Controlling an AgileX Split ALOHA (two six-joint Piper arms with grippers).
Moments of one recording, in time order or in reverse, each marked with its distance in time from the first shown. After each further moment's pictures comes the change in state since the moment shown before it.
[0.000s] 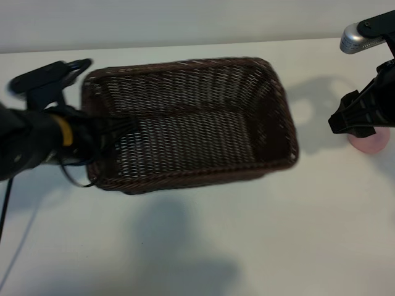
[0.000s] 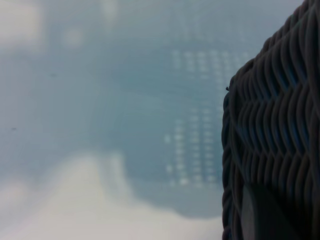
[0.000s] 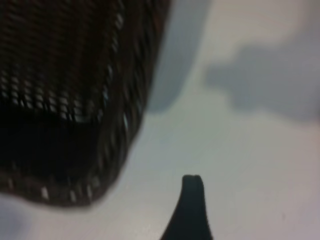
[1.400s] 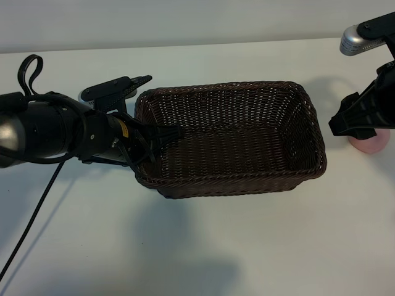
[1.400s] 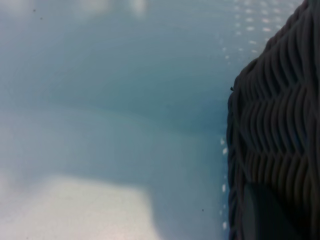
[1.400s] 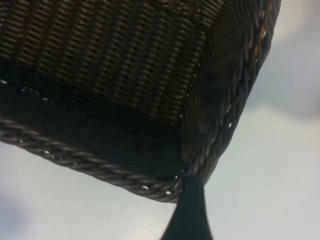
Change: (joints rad) left arm 0.000 0.346 -0.086 -0.230 -0.195 0.220; right arm 0.000 0.000 0.000 0.000 0.014 0.000
